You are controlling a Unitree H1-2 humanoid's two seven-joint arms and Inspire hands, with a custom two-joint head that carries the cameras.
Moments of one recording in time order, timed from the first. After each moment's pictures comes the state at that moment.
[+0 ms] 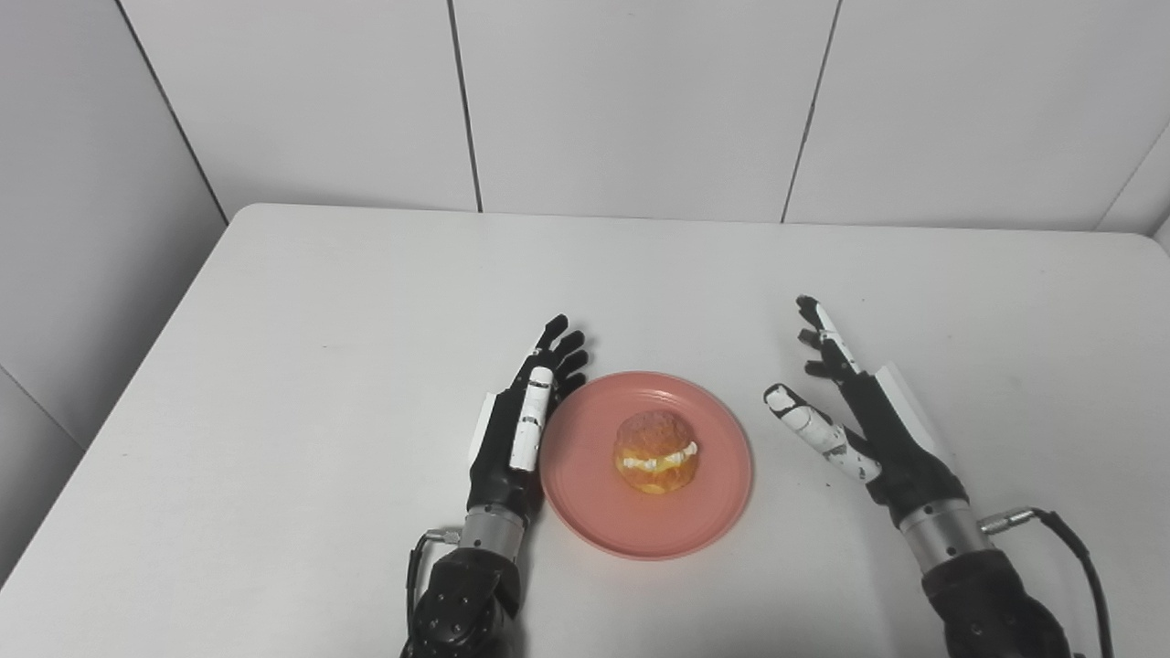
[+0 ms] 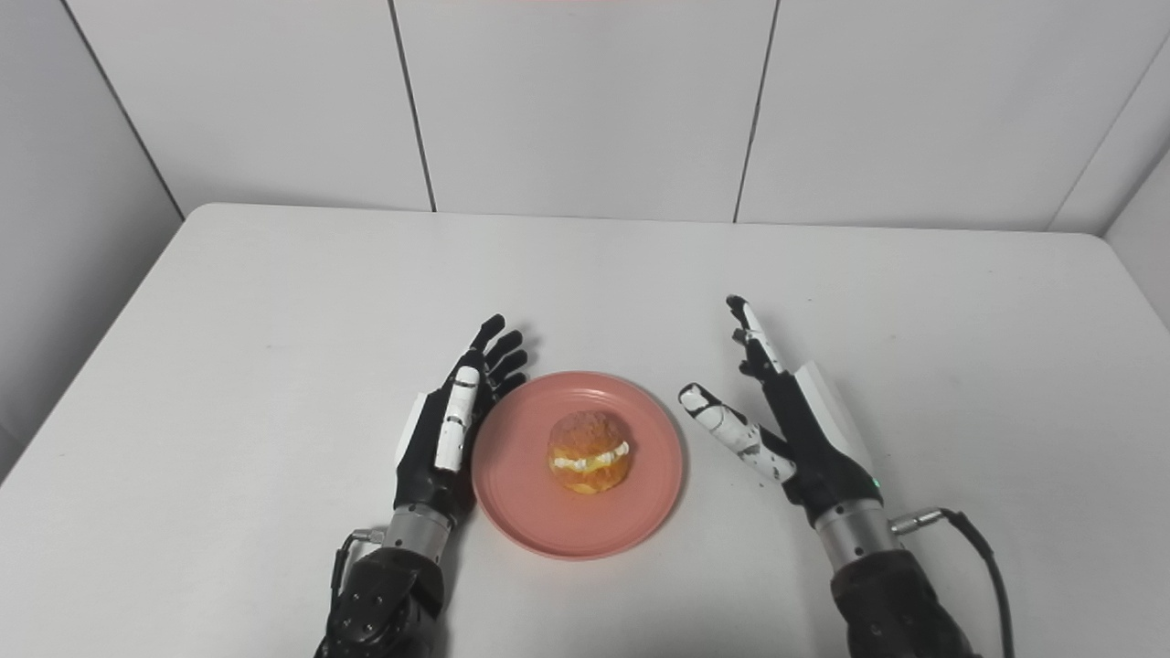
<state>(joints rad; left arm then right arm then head) -0.14 -0.13 -0.06 0.07 -0.05 -0.02 -0.01 -0.14 -0.16 0.11 -0.23 -0.34 0.16 0.18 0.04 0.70</state>
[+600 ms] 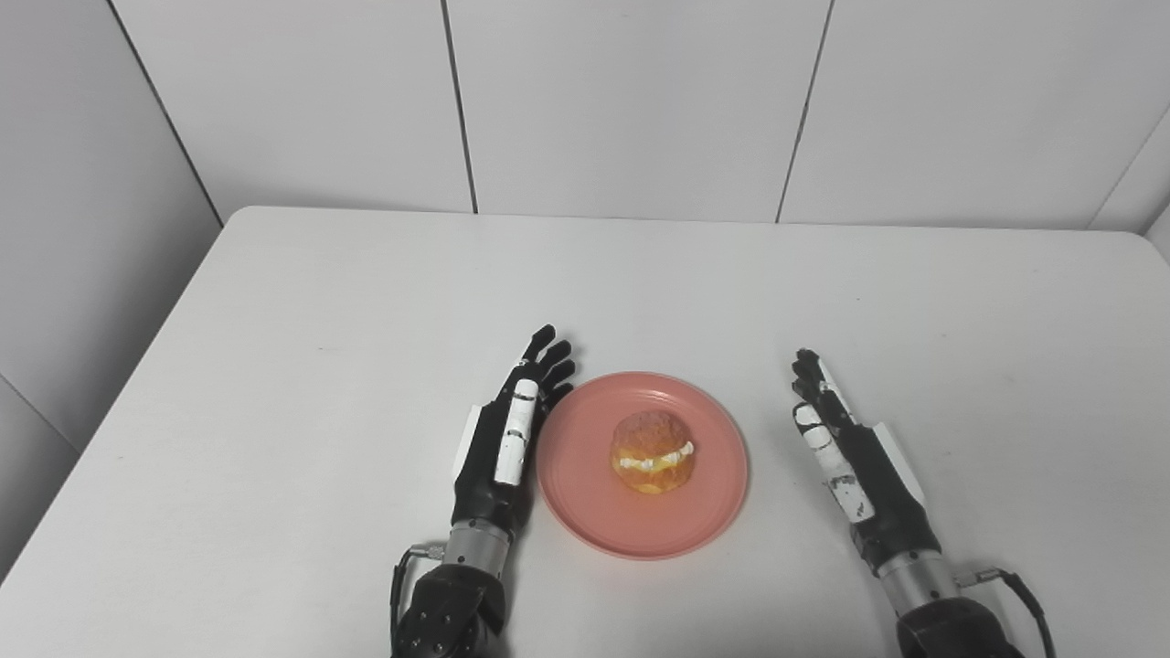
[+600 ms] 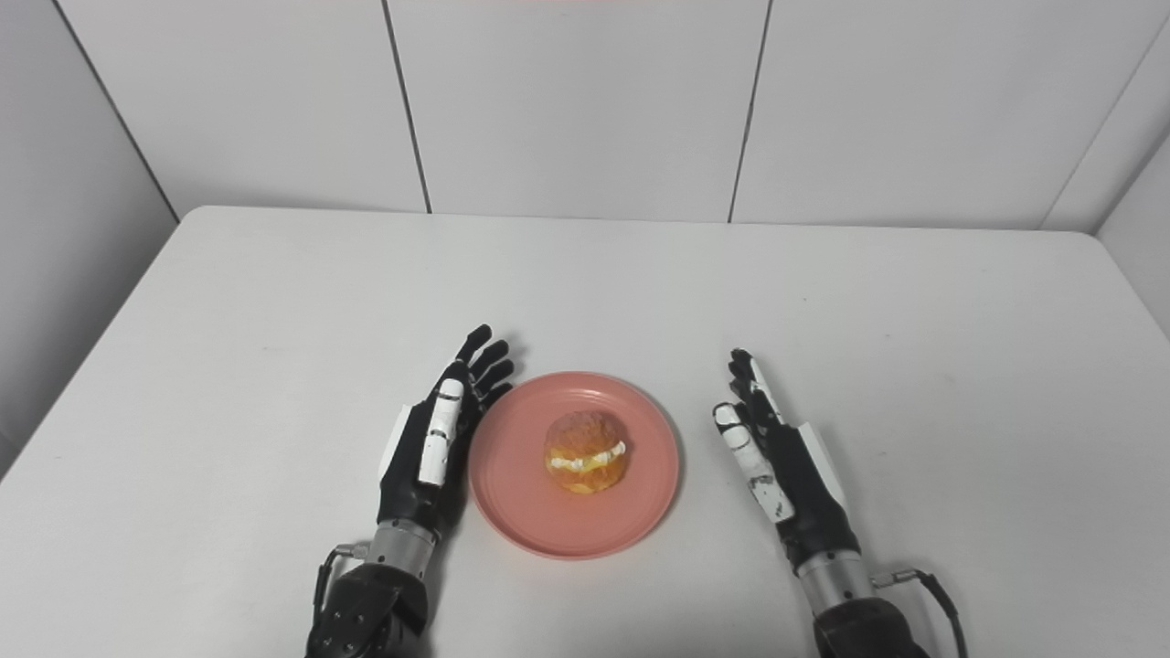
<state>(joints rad) -0.08 -0.11 -0.05 0.01 -0.06 -0.02 -0.02 -0.11 -0.11 0.08 -0.08 -0.09 0.06 0.16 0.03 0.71</state>
